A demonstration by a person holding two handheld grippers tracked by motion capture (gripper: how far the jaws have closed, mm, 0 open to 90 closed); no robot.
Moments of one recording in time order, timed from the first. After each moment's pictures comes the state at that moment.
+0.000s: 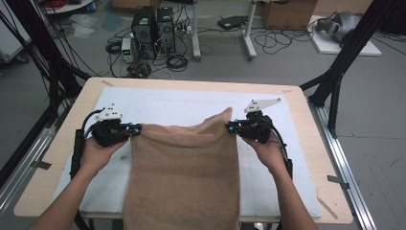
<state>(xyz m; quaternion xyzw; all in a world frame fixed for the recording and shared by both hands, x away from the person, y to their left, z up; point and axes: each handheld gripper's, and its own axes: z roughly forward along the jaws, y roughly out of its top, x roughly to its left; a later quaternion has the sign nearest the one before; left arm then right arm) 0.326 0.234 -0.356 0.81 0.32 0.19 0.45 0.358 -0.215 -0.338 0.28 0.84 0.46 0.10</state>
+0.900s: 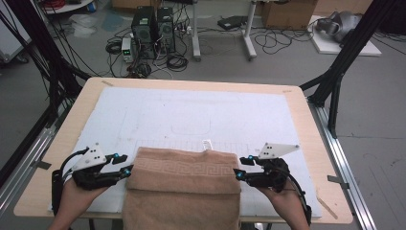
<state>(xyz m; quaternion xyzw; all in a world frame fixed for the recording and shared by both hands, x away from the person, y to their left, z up) 0.255 0.248 -0.386 0.82 0.30 0.18 0.46 0.262 -0.238 -0.373 0.30 0.84 0.45 0.09</state>
